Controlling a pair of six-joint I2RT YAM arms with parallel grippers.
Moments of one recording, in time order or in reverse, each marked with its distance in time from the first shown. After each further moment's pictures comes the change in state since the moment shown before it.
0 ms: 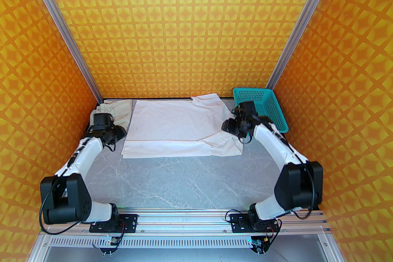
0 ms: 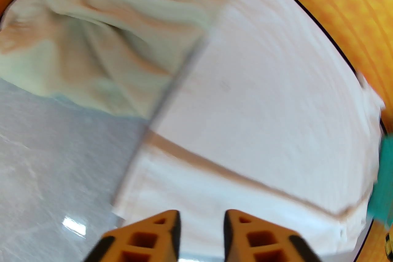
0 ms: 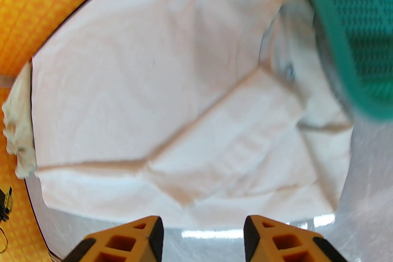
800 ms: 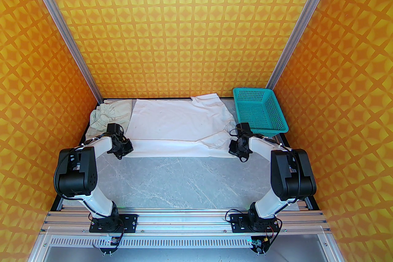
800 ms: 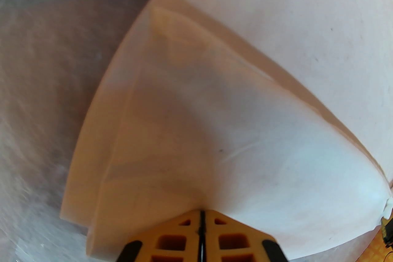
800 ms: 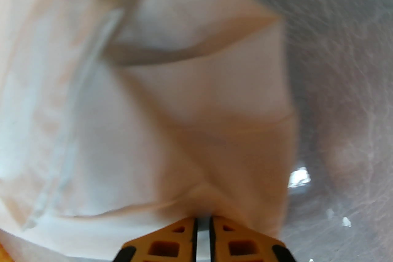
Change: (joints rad) left arm 0.080 0.295 -0.047 0.050 0.056 0.064; right arm -0.060 0.126 -0.280 0.197 0.177 0.010
